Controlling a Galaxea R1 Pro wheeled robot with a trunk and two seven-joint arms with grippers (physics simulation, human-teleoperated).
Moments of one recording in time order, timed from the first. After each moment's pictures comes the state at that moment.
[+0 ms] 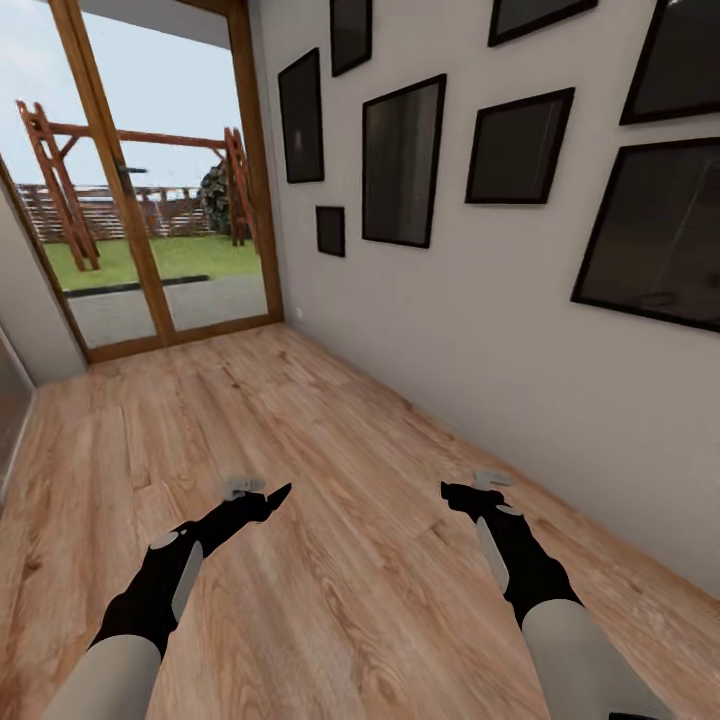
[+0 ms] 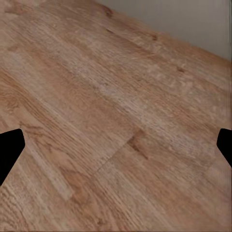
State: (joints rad) left arm -0.59 -0.01 0.29 -0.83 -0.03 0.10 -0.65; right arm -0.69 0.07 -0.14 -0.75 -0.01 0.29 -0.05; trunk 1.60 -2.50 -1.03
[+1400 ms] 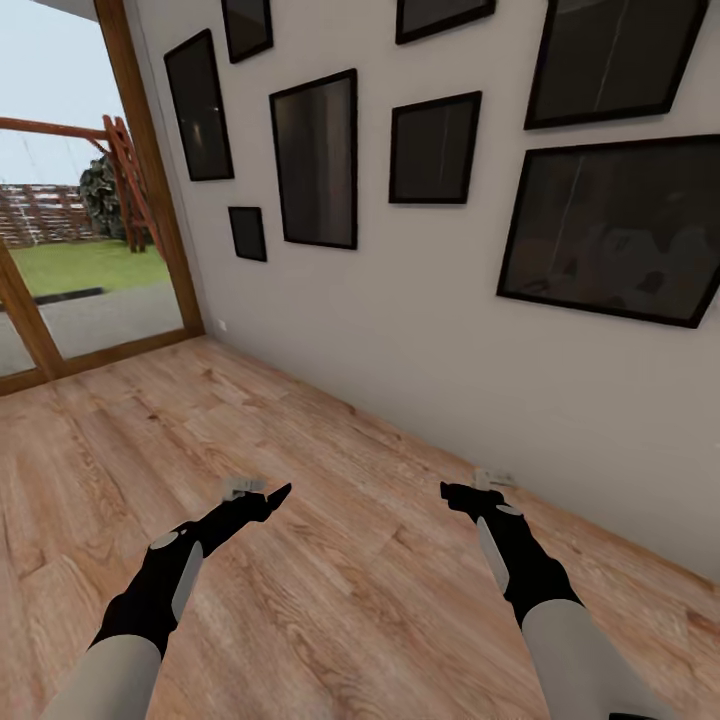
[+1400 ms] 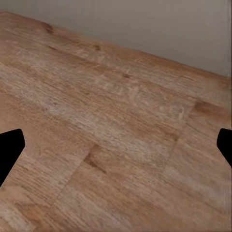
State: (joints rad) left arm -0.59 -0.01 0.29 -0.82 -0.03 0.10 -0.65; right arm -0.69 0.07 -0.14 -0.75 -0.01 0.29 -0.05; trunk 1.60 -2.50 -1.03
